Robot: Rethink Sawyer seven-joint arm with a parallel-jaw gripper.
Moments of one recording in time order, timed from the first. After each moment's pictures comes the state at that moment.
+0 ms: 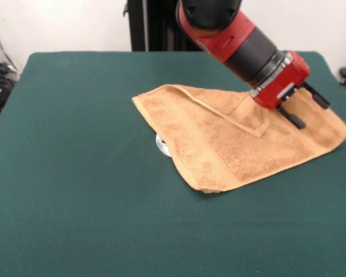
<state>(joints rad) 0.10 -0.31 -0.10 1.36 -1.45 -0.92 3.68</state>
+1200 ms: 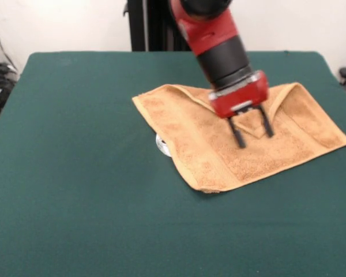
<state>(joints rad) 0.14 -0.31 -0.21 1.37 -1.43 -0.57 3.68</state>
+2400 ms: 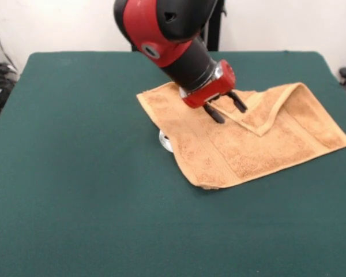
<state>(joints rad) 0.11 -0.20 -0.25 1.22 -1.89 -1.02 4.15</state>
